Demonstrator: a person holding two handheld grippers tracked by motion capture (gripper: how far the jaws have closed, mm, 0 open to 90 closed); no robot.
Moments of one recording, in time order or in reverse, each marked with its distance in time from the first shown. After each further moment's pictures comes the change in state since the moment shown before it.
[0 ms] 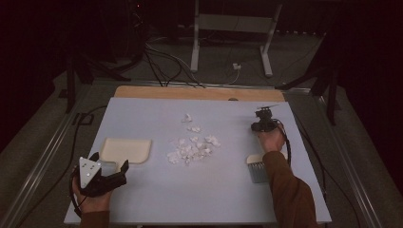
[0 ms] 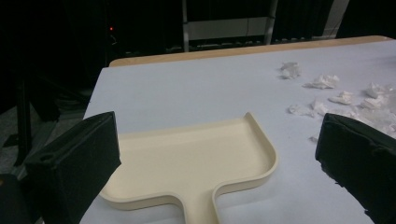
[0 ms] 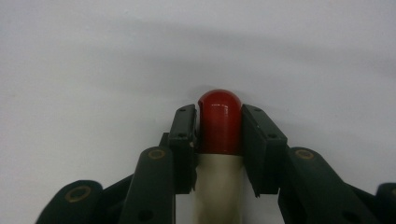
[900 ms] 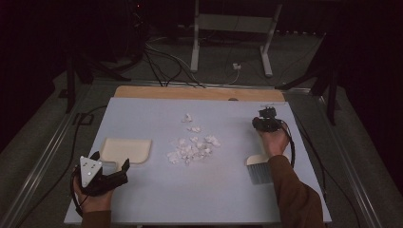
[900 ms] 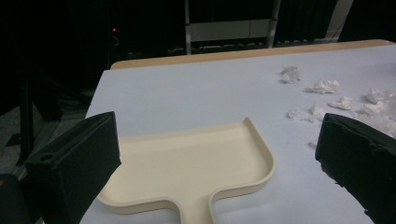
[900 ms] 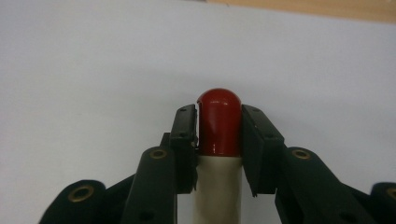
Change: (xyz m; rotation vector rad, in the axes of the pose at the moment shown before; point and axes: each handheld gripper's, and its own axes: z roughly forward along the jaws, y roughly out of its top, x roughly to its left) left arm -0.006 0.006 0.000 -0.005 0.011 0.000; right arm 0.005 -0.006 -0.039 -0.179 0.033 -0.023
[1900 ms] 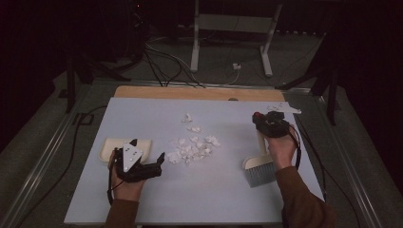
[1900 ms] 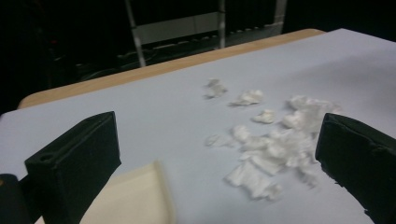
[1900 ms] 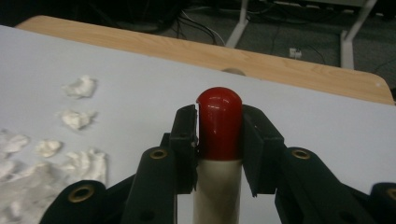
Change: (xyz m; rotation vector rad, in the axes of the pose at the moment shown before) left arm -0.079 0.037 0.046 0.025 -0.196 0.125; right arm 0.022 -0.006 -0.081 -0.252 0.120 -0.077
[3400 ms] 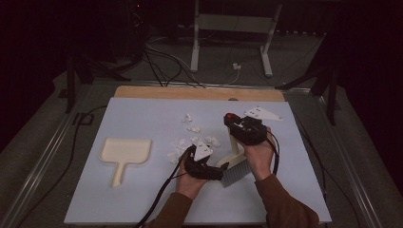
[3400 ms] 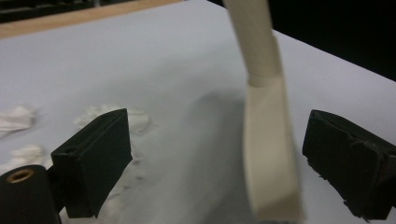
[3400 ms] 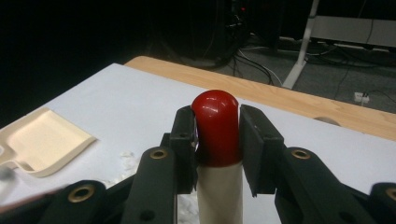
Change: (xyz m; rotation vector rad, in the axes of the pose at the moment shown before) left arm -0.129 0.016 0.097 0.125 -0.443 -0.011; right arm 0.090 0.016 -0.027 -0.152 0.213 -0.041
